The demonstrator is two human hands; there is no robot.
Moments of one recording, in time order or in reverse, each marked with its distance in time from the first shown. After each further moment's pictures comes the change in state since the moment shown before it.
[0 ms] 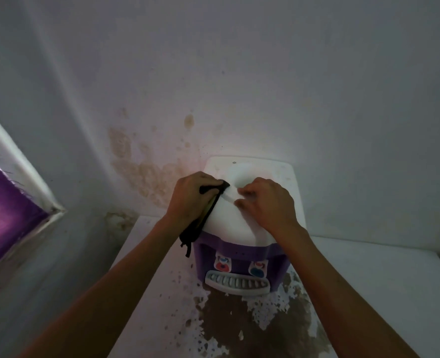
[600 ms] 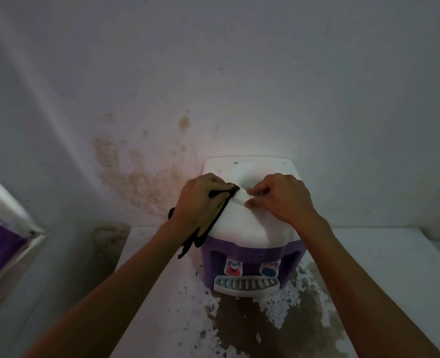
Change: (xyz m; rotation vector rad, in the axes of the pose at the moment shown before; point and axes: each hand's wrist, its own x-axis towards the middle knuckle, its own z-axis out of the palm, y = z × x) left_hand 0.015 -0.023 -0.001 -0.079 -0.109 0.176; right_hand 0.011 -0.013 -0.013 -0.024 -0.065 0.164
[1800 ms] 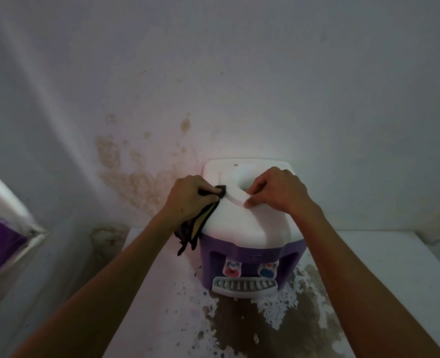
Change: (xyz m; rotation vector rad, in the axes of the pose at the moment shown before) left_hand 0.003 -0.012 -0.021 -0.022 -0.172 -0.249; right_hand 0.015 -0.012 -0.010 0.033 -0.130 0.142
